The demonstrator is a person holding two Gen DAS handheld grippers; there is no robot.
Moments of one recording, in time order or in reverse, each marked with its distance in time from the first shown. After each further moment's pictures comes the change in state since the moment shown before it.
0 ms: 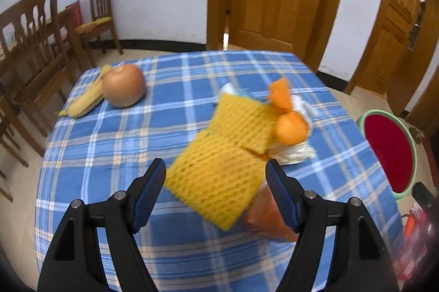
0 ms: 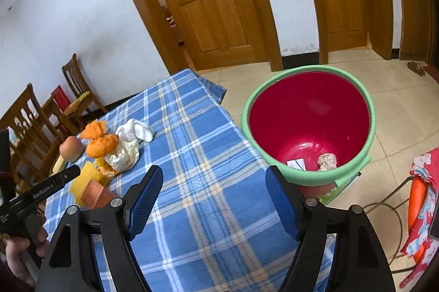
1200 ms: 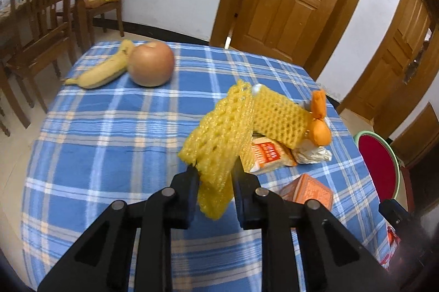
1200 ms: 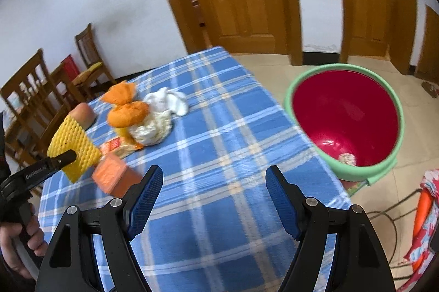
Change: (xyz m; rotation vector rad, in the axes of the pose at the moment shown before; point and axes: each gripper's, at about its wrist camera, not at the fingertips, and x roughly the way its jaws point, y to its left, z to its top) left arm -0.008 0.064 -0.014 -0.160 -0.008 -0.097; right arm 0.023 0.063 -0.017 -0.136 0.085 0.043
